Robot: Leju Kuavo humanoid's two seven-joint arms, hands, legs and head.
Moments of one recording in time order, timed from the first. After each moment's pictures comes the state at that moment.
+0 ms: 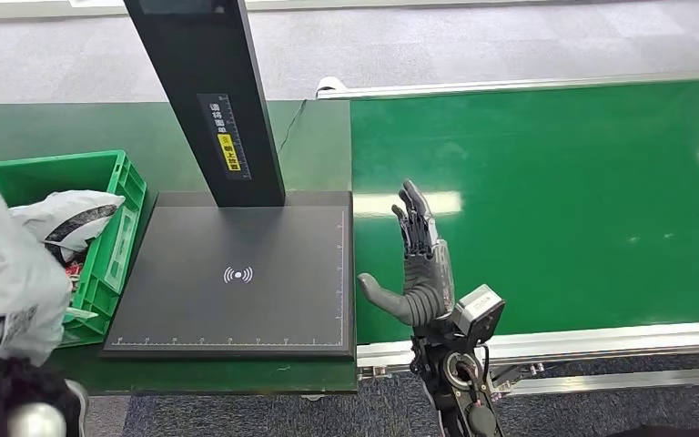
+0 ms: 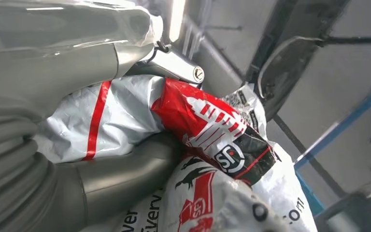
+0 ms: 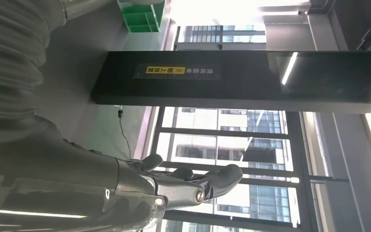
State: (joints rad) left arm -0.13 -0.17 0.00 -1.88 -0.55 0.70 -0.69; right arm -0.16 0.22 0.17 -1.15 0.07 0.16 -0.70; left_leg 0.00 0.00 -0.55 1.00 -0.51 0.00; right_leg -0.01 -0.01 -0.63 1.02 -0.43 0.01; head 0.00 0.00
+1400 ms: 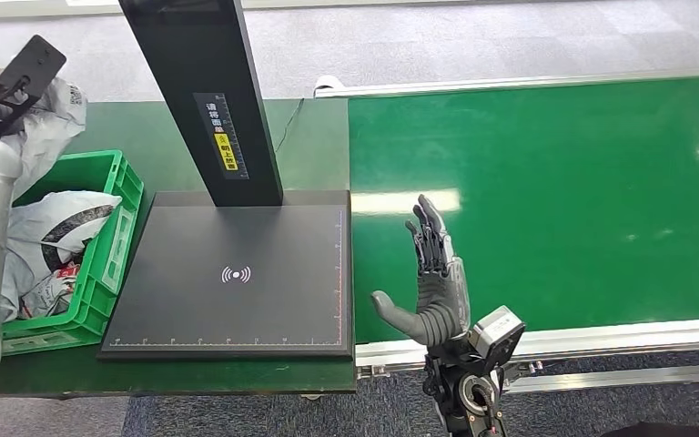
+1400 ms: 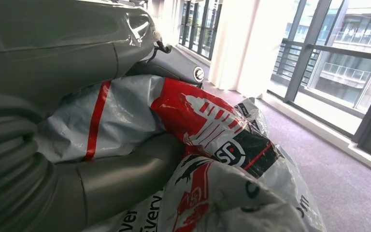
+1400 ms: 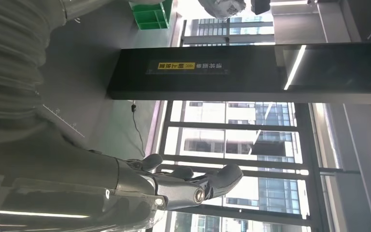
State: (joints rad) left arm -1.24 0.21 0.12 -0.35 -1.26 0.07 0.23; right arm -0.04 0.25 0.09 -1.27 0.11 0.23 -0.67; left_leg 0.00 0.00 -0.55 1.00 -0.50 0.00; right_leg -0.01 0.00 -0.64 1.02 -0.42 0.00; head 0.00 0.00
